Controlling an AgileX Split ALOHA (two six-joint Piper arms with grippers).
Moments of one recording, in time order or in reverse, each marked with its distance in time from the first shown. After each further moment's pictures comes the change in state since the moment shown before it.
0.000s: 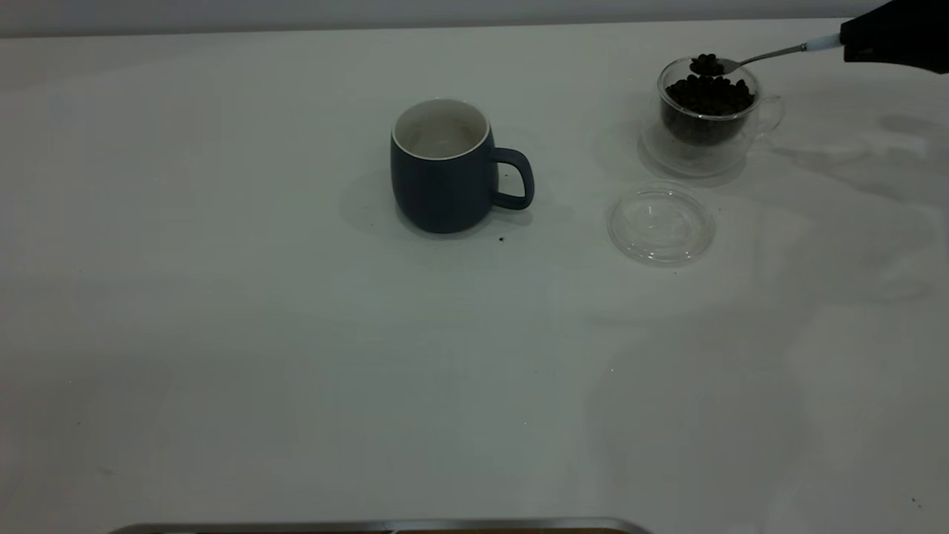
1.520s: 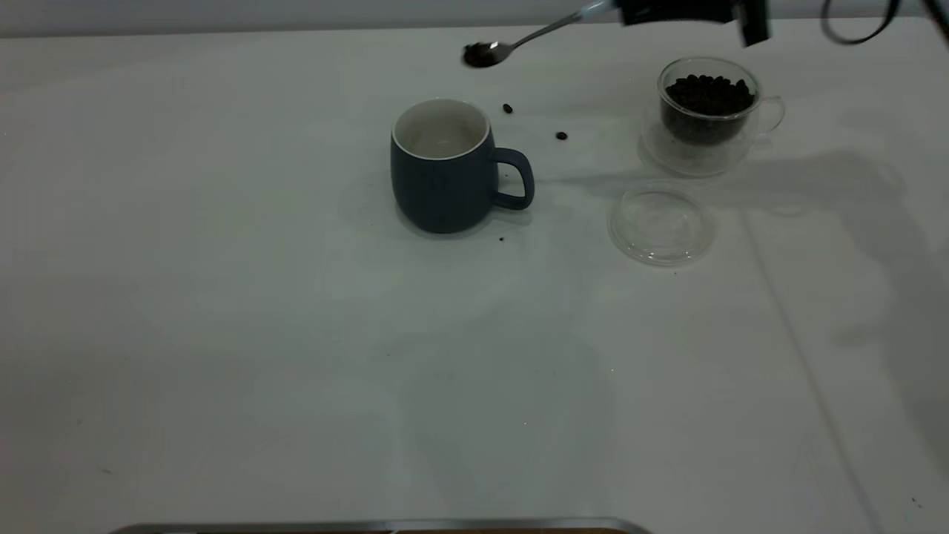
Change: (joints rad) left arm 0.000 0.000 0.000 0.000 0.000 -0.002; right arm 0.414 -0.080 0.000 0.048 0.008 0.025
